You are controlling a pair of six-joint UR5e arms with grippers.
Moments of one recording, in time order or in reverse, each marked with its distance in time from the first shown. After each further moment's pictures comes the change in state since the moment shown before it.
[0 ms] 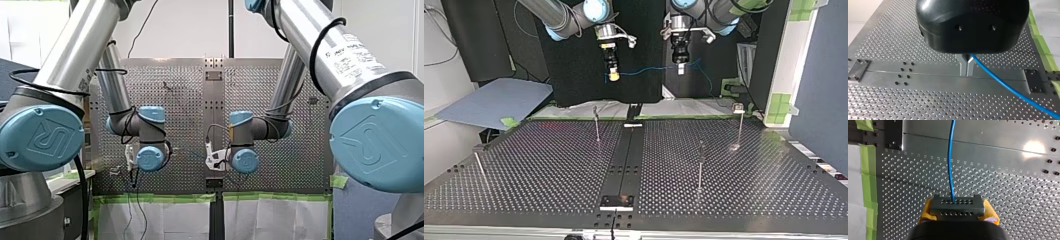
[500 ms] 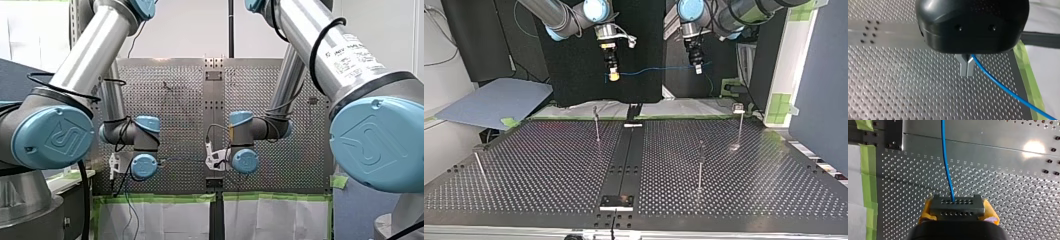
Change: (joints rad) left arm 0.121 -0.100 -0.001 -0.030 -0.081 0.043; right arm 0.000 0.000 0.000 0.000 0.000 0.000
